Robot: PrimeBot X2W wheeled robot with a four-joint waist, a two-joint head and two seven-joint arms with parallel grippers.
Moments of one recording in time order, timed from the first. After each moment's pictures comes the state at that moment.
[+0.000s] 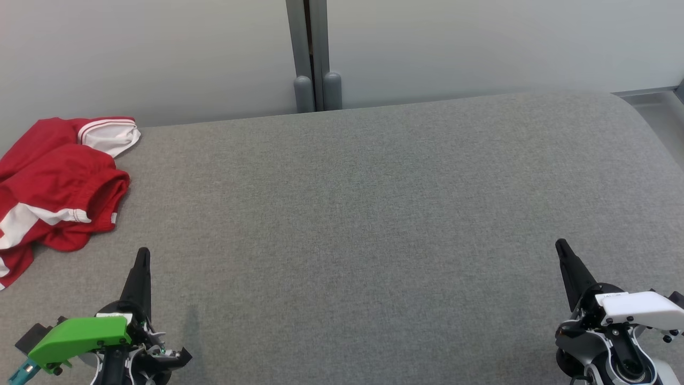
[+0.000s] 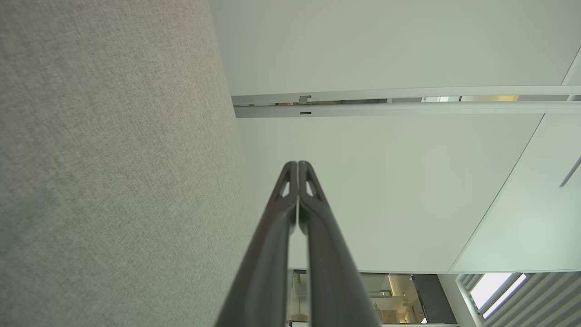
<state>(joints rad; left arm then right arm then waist) -0.10 0.05 0.11 0.24 -1.61 -0.13 0.11 -0.11 -0.05 -0.11 0.24 1.61 0.13 0.11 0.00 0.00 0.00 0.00</state>
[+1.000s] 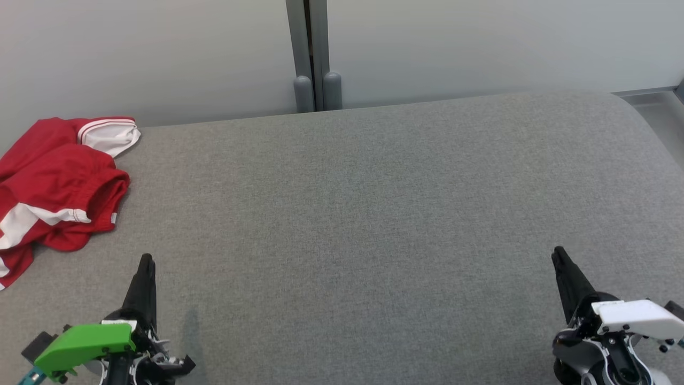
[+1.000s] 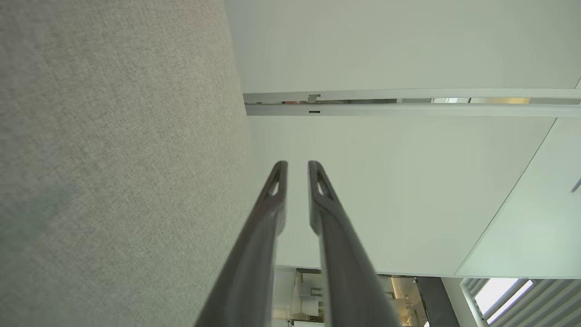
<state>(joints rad) -0.10 0.05 0.11 0.26 -1.61 -0.13 0.11 -0.10 -0.04 -0.11 0.26 1.61 0.13 0.11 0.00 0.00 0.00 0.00</state>
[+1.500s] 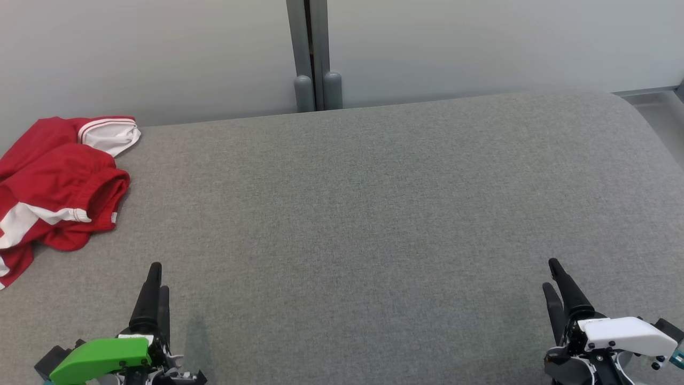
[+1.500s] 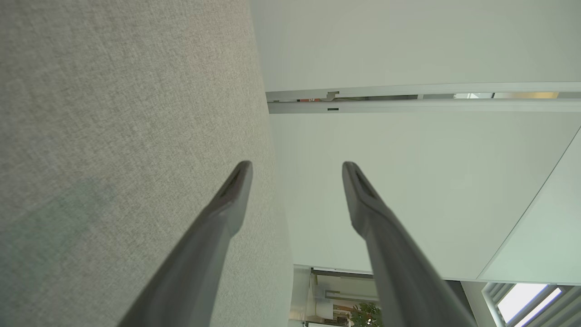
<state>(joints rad) -0.05 0.04 0.06 0.26 -1.58 -0.13 0.06 -0.05 -0.03 -0.08 0.29 1.57 0.13 0.06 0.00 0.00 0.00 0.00</state>
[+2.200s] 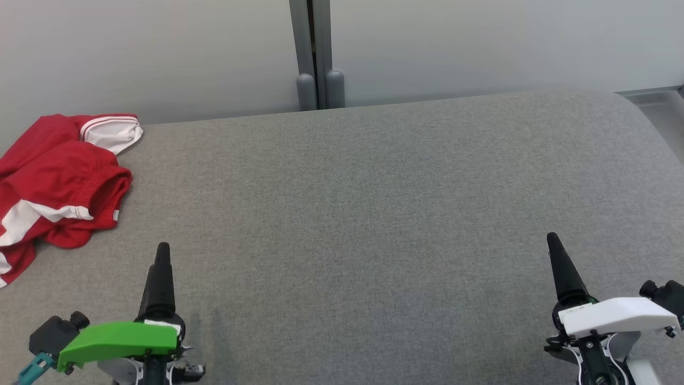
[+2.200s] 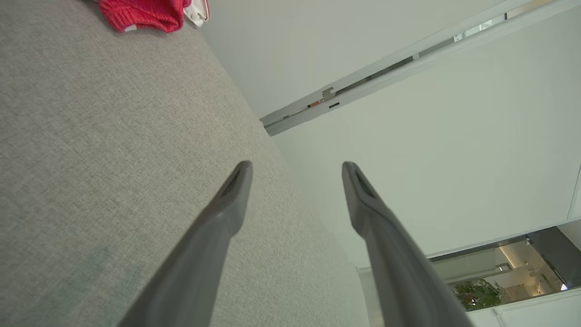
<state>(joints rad) -0.04 0.04 0.02 0.16 -1.21 -0.11 -0.03 -0.05 -0.04 -0.06 0.16 1.10 0.13 -0.03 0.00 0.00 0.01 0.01</state>
